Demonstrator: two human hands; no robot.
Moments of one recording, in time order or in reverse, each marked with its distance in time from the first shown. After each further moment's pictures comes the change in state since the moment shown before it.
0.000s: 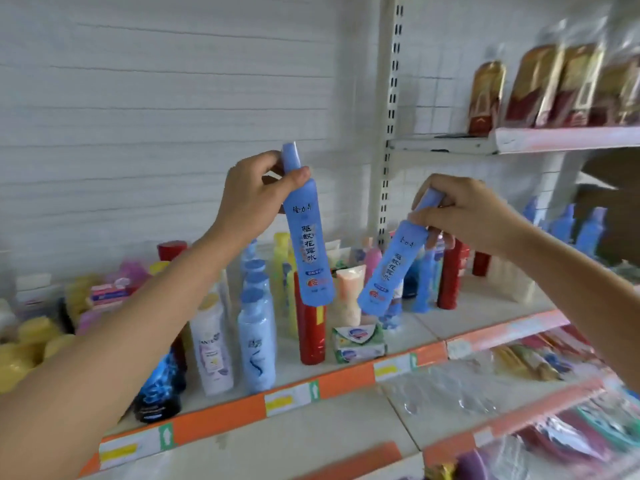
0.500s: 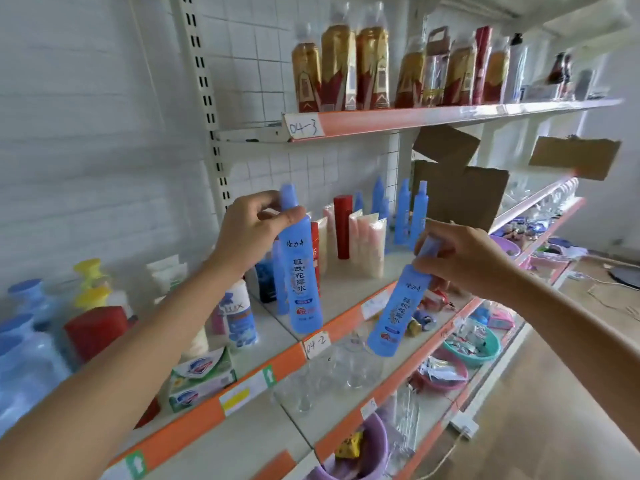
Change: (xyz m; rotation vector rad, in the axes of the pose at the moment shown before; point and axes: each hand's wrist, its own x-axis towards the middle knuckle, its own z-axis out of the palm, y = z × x) left_hand 0.005 0.027 0.249 -0.185 -0.351 -0.021; right_hand -0.112 0.175 -0.124 -0.189 0.173 0.365
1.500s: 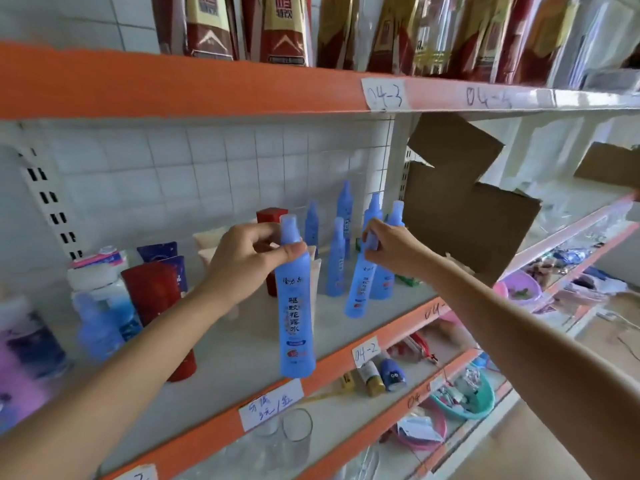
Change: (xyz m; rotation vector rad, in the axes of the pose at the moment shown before) left_hand 0.170 -0.078 0.242 0.006 0.004 -0.225; right_hand 0.305 0.251 0.013 -0.233 -0.292 -0.096
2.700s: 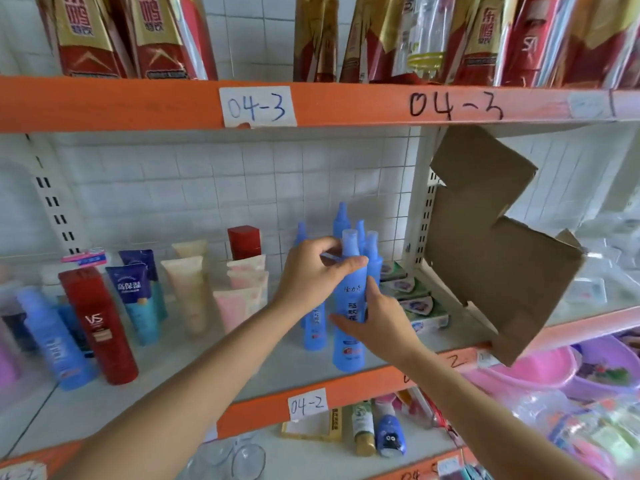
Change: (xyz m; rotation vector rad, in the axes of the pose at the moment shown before) left_hand 0.086 0.022 0.191 0.126 0.210 -0.022; right_hand 0.006 0.114 0.028 0.291 -0.007 -0.207
